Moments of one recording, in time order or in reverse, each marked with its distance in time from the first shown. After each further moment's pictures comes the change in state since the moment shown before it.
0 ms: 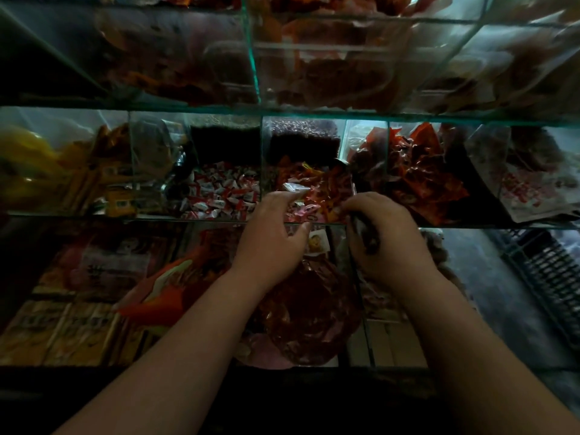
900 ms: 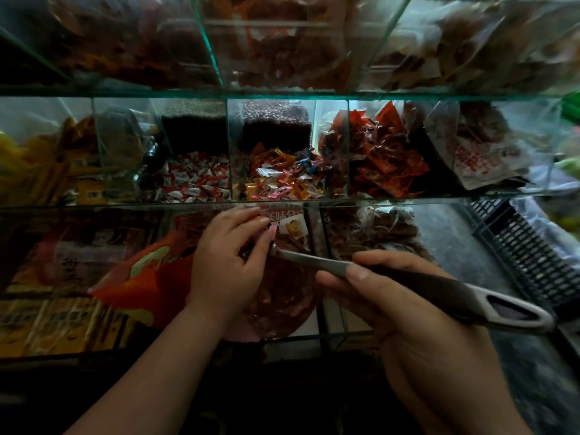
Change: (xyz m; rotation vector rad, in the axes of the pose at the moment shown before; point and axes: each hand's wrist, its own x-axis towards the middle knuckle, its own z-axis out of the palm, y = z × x) left_hand -0.073 0.003 -0.008 0.062 0.229 0.239; right_hand -0.131 -0.085 -0.048 1.305 0.198 0.559
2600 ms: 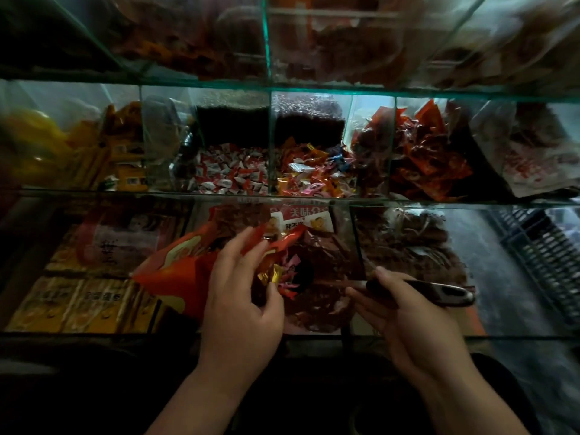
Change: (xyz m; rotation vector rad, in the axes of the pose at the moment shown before) left_hand -0.059 0.020 -0.046 -0.054 -0.075 -0.318; right_hand 0.061 0.088 -0.033 -0.037 0.289 0.365
